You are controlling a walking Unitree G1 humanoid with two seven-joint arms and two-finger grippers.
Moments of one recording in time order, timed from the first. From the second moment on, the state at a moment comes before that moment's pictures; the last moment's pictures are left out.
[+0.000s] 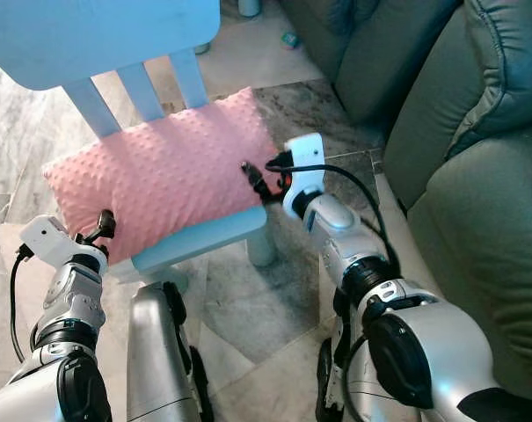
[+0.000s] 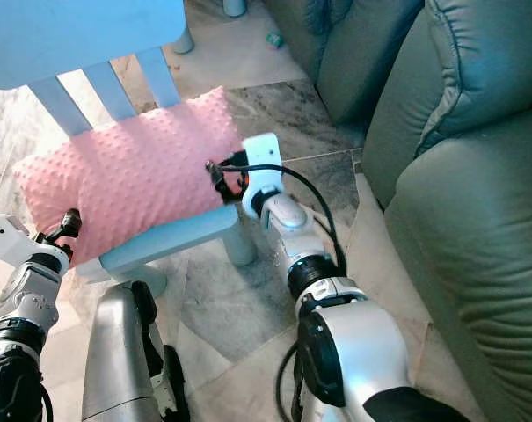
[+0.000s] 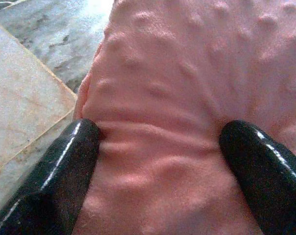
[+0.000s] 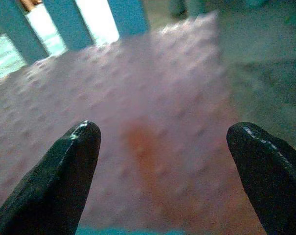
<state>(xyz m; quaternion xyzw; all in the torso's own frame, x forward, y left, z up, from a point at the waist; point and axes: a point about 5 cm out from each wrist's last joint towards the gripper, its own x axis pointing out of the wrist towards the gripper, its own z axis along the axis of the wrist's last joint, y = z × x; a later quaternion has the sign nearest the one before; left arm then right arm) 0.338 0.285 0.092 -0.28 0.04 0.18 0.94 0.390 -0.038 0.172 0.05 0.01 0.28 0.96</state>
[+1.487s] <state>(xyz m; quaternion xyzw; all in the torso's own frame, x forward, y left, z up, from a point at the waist) 0.315 0.292 0.097 -0.25 -0.01 0.11 0.96 0.387 -0.049 0.146 0.01 0.07 0.24 0.97</state>
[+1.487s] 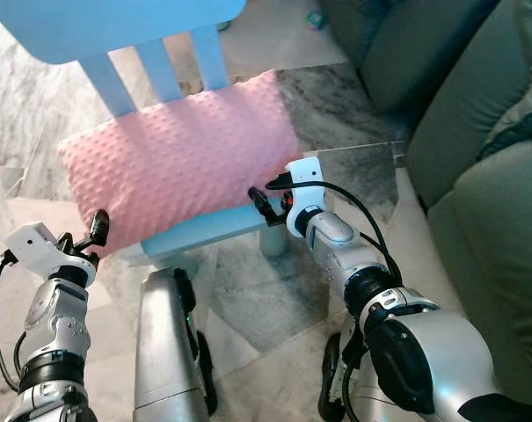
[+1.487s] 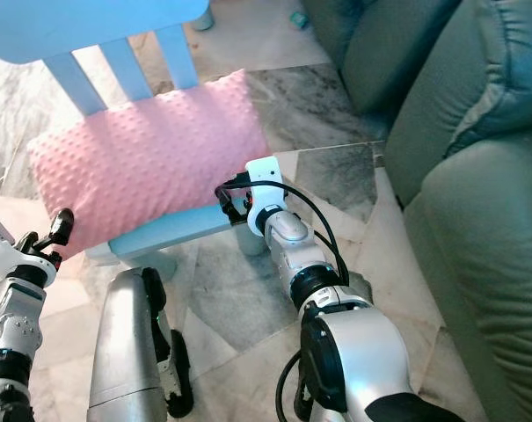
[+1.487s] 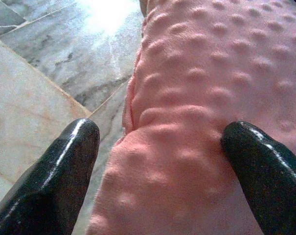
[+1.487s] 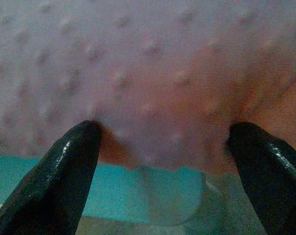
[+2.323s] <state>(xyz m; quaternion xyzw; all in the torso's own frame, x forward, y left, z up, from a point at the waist) 0.320 0.289 0.108 -0.24 -0.03 0.11 0.96 0.404 -0.099 0.178 -0.11 -0.03 0.11 0.99</state>
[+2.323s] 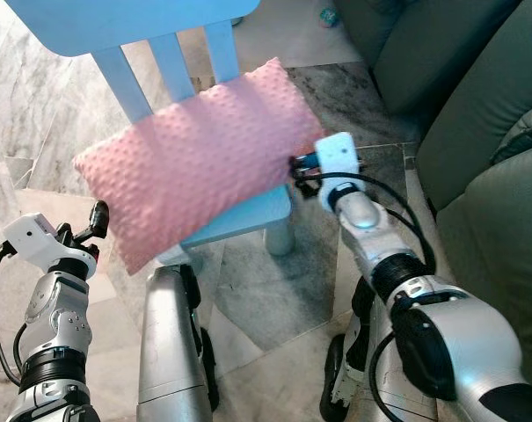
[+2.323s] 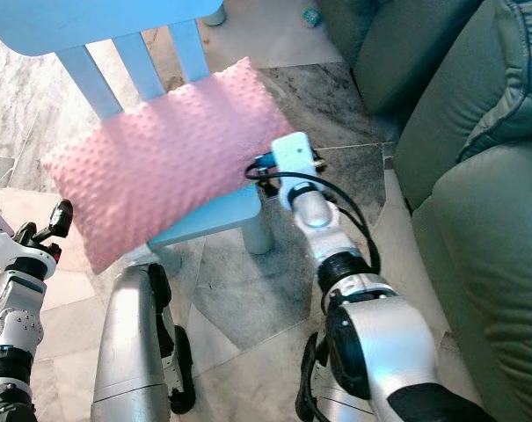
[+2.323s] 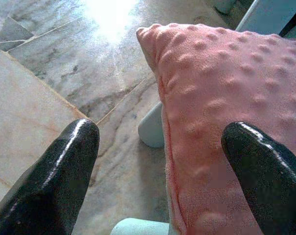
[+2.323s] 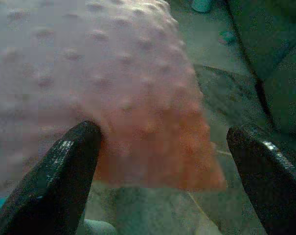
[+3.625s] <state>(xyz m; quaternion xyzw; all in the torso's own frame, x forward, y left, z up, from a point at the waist) 0.348 0.232 0.105 -0.33 0.03 0.04 0.94 0.378 -0.069 0.142 -0.01 0.00 0.31 0.95</state>
